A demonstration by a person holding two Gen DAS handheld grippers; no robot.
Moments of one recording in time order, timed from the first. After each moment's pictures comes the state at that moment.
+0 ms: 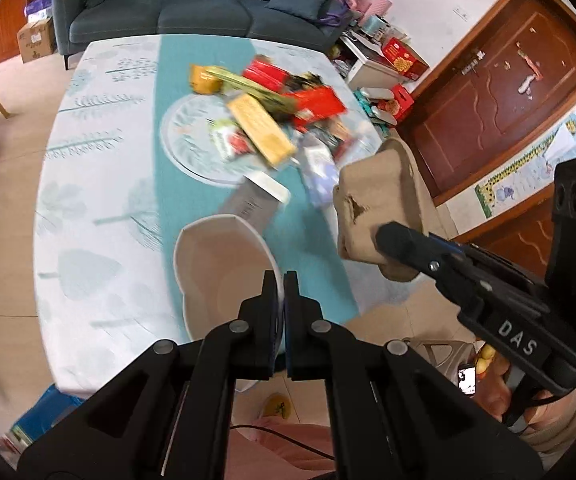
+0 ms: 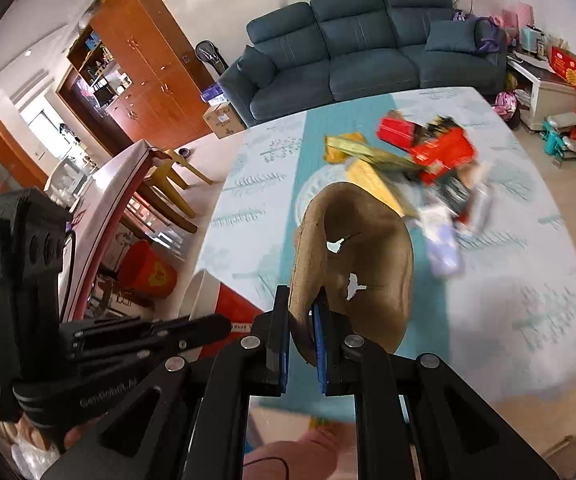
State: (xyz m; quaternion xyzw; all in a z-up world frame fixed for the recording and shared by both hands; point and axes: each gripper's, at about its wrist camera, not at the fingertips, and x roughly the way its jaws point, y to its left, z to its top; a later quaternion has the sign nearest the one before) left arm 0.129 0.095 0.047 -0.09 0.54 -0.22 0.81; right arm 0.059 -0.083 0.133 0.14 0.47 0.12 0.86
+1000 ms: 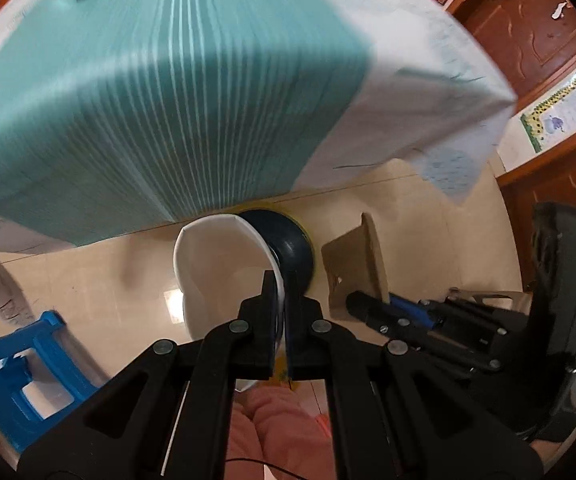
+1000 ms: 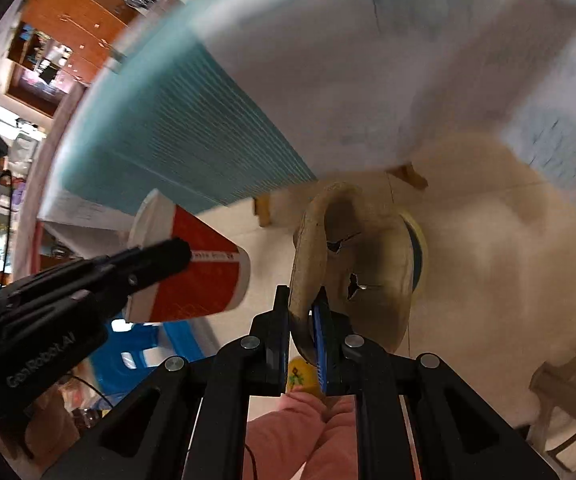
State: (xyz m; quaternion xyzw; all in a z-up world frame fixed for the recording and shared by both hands) left arm -0.017 -0.060 -0.204 -0.02 0.60 -0.17 0.78; right arm -0.128 -0.207 -0.180 0.18 0.61 0.07 0.77
